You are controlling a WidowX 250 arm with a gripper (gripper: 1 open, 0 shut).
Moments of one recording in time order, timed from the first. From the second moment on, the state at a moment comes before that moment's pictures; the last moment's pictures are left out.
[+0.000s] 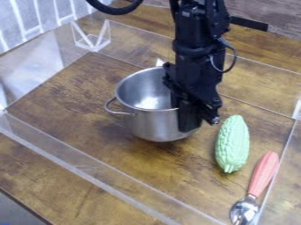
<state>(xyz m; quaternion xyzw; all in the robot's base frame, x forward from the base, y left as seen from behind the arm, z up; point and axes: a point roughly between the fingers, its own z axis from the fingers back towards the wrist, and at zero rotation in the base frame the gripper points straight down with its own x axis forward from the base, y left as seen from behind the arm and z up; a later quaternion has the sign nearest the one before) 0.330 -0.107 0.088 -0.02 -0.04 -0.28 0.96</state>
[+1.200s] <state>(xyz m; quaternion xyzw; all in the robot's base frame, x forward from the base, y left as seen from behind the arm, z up) 0.342 -0.110 0.069 -0.03 -0.05 -0.29 0.96</state>
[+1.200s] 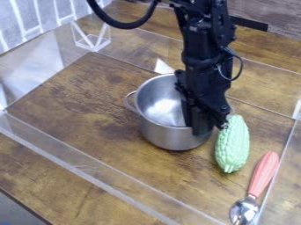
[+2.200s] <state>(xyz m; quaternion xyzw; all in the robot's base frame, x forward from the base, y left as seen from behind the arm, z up) 0.370 -0.113 0.083 -0.03 -0.06 -0.35 0.93</state>
